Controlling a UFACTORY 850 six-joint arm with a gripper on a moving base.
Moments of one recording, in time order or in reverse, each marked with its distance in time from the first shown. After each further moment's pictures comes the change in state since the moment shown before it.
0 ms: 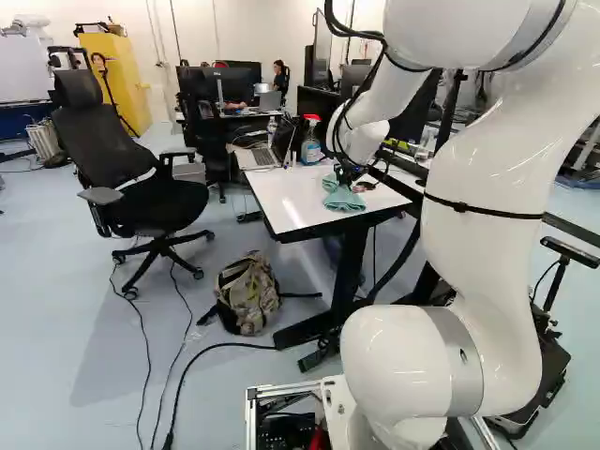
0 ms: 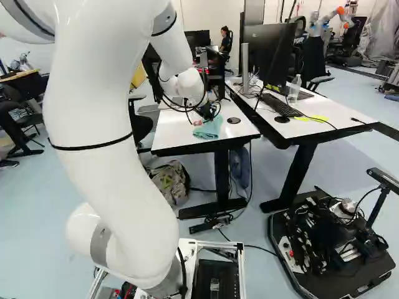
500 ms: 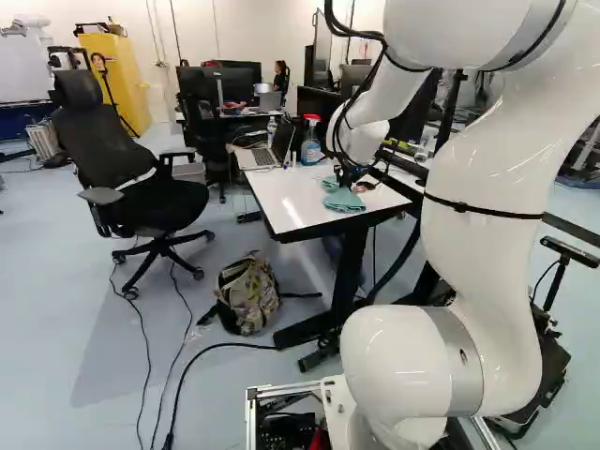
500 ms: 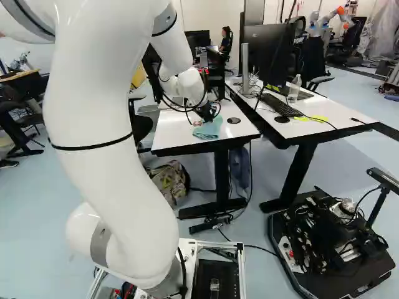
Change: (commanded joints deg) arm 0.0 0.0 0.0 0.1 -2.4 0.0
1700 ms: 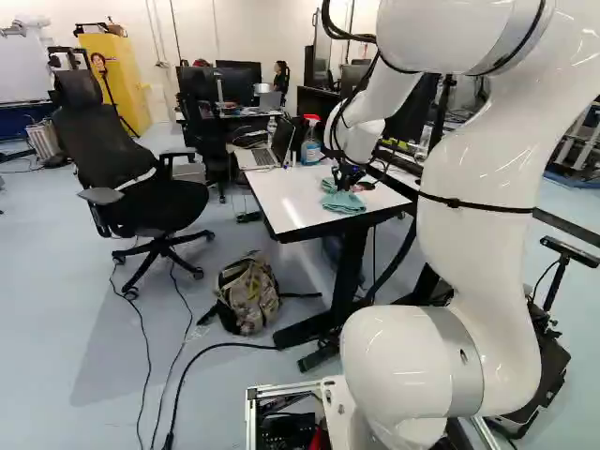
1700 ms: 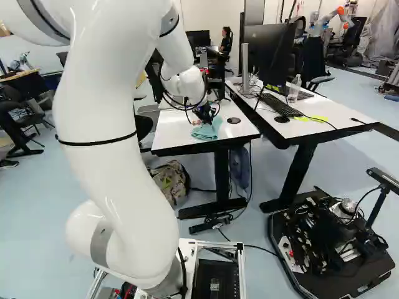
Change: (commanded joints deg) arm 0.7 -3.6 -4.4 0.8 -4.8 0.0
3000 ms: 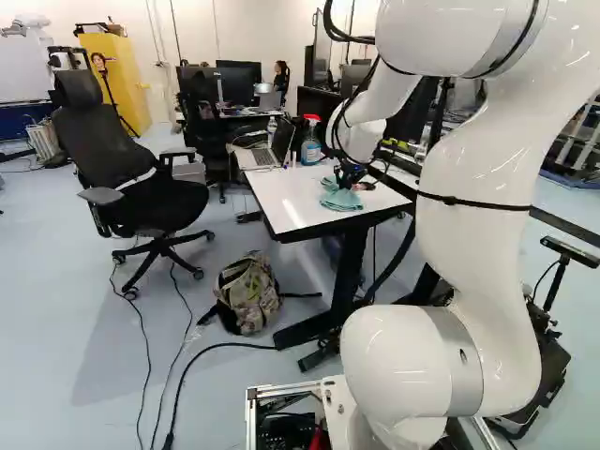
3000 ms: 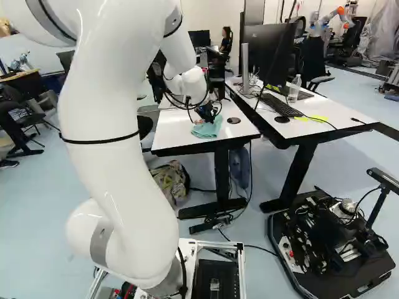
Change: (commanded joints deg) arm -1.5 0.9 1.1 0.0 0.0 0.0
